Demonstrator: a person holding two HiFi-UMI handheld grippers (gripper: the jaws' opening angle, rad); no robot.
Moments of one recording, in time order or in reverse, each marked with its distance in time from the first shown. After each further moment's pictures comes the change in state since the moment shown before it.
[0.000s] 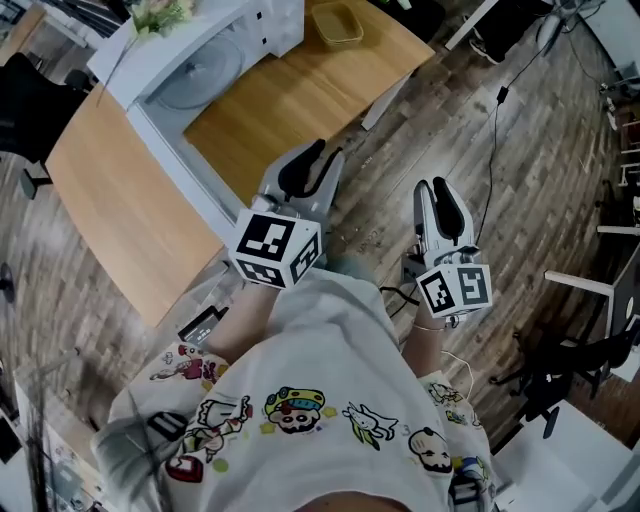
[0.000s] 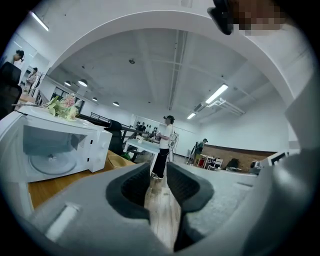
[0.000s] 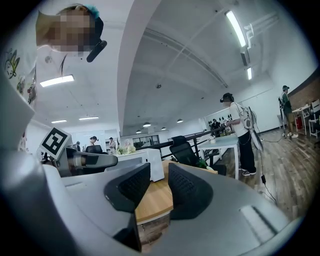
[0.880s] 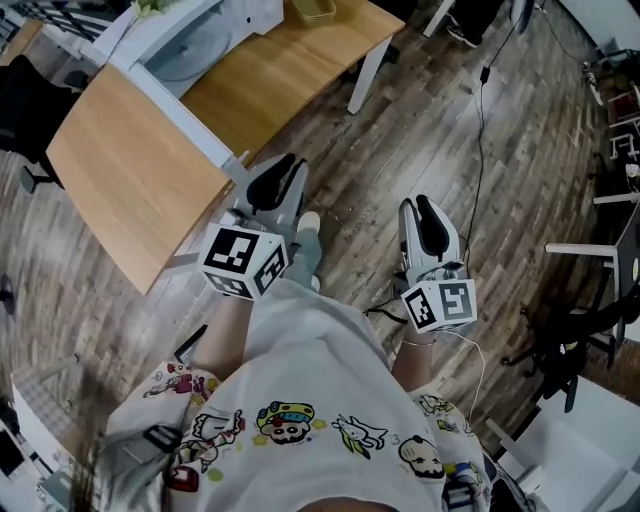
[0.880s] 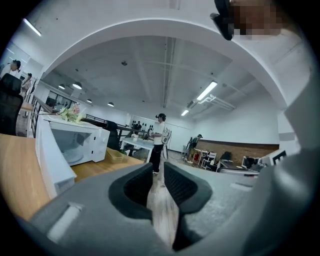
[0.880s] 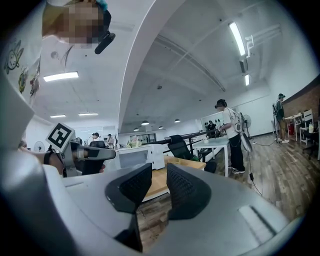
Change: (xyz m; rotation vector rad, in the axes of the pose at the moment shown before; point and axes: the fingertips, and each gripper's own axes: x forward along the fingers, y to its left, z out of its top) left arm -0.134 -0.070 -0.050 0.062 0.039 -0.032; right arm -0.164 0.058 -0.043 -0.025 0.018 -0.051
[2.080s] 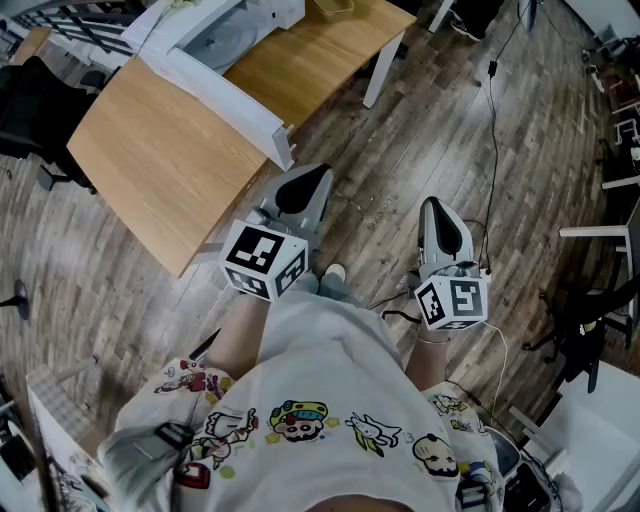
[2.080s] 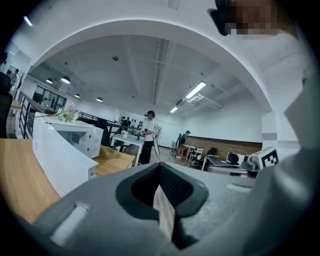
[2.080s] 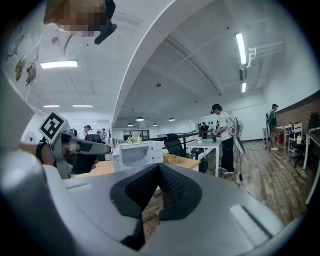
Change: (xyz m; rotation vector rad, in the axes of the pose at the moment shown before) left arm -0.081 -0.018 0.000 0.011 0.043 -0.127; right arm -0.043 0.068 -0.005 -0.053 0.035 -0.097
